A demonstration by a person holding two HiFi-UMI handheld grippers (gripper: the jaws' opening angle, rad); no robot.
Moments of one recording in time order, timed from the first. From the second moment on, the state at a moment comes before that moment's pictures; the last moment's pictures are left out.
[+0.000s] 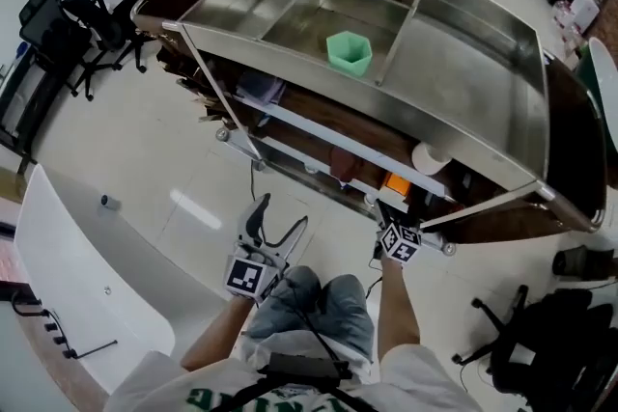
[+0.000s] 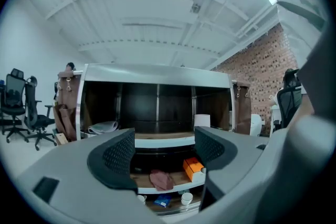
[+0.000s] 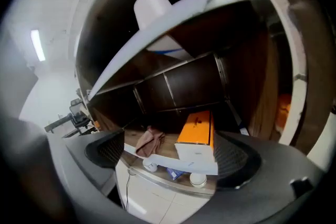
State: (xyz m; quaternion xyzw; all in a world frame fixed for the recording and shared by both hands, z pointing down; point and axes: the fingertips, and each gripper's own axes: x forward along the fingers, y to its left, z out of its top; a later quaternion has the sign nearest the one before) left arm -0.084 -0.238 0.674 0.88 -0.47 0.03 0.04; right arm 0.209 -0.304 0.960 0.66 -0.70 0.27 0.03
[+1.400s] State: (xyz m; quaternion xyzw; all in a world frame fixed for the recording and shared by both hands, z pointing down) left arm -0.087 -0.174 0.426 0.92 -0.40 -0.03 -0.03; right arm 0.126 -0.126 0.410 0.65 -0.76 -0.04 -0.03
